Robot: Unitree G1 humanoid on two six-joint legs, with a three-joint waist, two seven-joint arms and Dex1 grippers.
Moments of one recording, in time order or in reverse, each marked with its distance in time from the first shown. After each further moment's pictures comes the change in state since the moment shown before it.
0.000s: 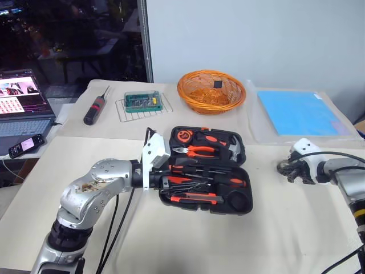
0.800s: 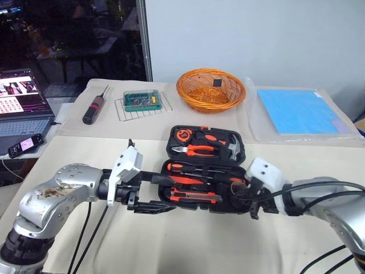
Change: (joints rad) left arm 0.133 0.306 0.110 -0.004 -0.125 -0.026 -0.280; right arm 0.203 0.112 -0.042 -1.127 0.397 0.772 -0.280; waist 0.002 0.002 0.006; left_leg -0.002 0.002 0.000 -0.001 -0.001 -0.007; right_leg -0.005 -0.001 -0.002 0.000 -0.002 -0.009
